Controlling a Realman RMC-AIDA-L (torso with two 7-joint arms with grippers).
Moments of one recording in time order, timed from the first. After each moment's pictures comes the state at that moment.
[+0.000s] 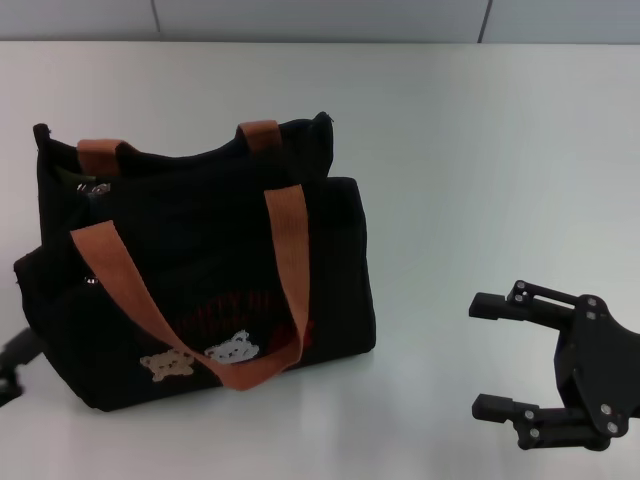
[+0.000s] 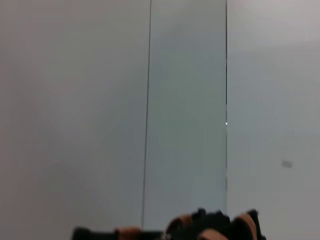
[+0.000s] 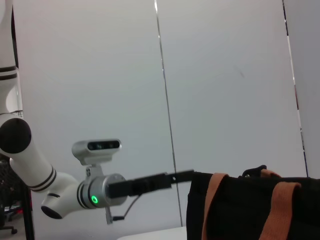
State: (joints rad) left arm 0.06 -1.98 0.77 0.49 1.40 1.96 -0.79; right arm 0.40 2.08 -0.44 -0.42 -2.15 -2.04 0.82
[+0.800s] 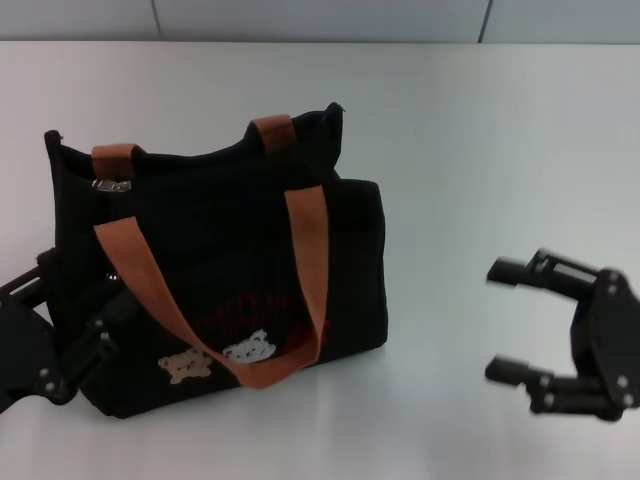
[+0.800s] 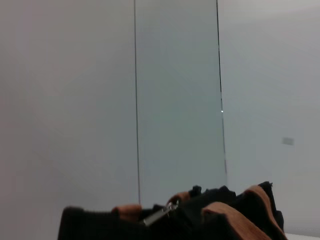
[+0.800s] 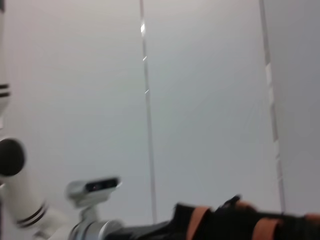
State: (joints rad) left arm -0.07 -2.06 0.68 0.38 1.54 1.85 -0.61; right arm 0.39 2.08 -0.44 -0.42 -2.05 -2.05 0.83
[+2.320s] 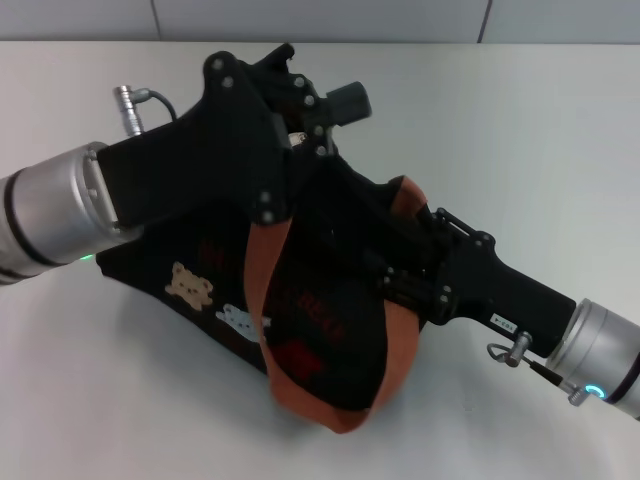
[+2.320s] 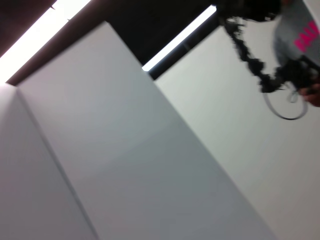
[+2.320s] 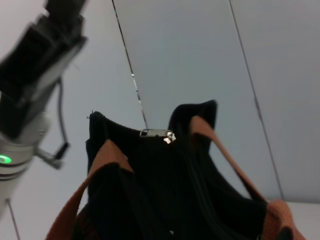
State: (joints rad) left arm -0.63 -2.08 0.76 0.27 1.50 1.95 -0.29; right arm 0.51 2.09 -0.46 0.13 -1.79 -1.44 0.58
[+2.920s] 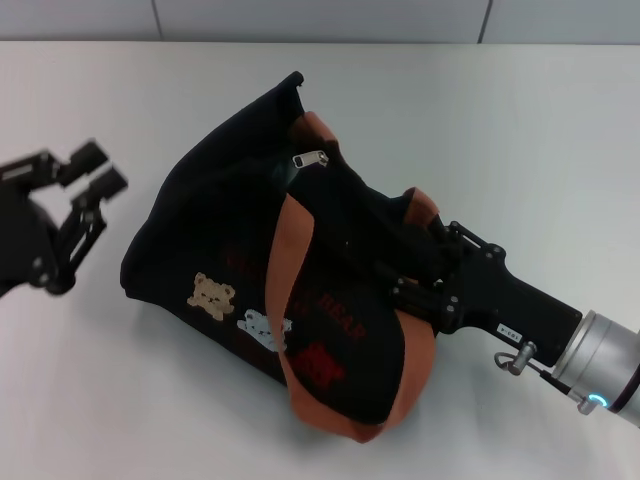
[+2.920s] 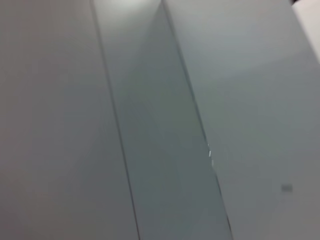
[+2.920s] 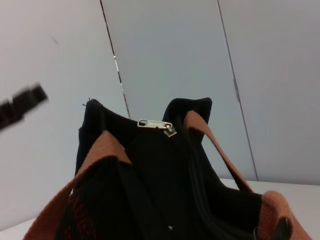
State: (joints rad) left arm -0.21 -2.05 0.66 0.47 1.46 1.88 -0.65; right arm 0.49 2.09 -0.46 0.12 -1.78 -1.38 0.54
